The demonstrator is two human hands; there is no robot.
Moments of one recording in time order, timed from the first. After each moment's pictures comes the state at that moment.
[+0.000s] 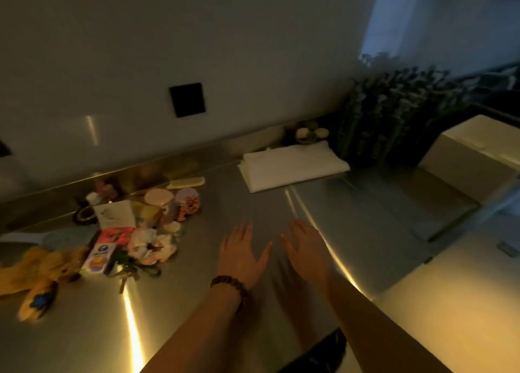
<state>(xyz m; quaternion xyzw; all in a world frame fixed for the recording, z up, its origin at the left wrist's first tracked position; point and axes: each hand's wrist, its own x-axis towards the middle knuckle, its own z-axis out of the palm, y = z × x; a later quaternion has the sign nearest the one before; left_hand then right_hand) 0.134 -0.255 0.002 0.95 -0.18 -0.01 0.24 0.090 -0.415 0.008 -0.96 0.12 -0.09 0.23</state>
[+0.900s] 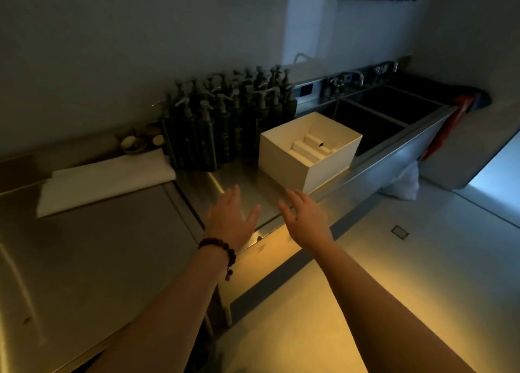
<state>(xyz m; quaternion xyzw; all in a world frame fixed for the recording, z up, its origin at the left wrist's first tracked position) 0.011 -0.771 0.062 0.91 -0.24 -0.02 0.33 -0.064 -0.932 0.050 -0.94 0.20 -0.15 0.24</state>
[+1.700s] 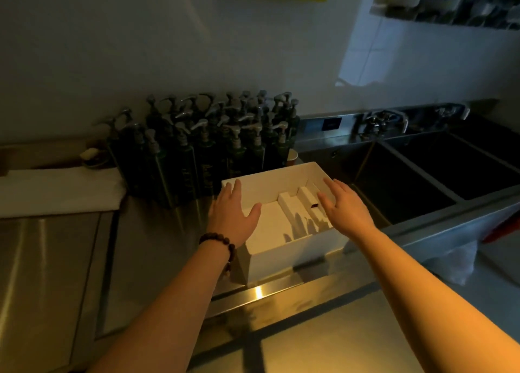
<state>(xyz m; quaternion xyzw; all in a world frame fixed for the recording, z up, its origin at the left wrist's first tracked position) 0.152 -1.030 0.068 0.93 -0.10 0.03 0.35 0.124 -1.287 0.080 -0.97 0.12 -0.12 0.20</state>
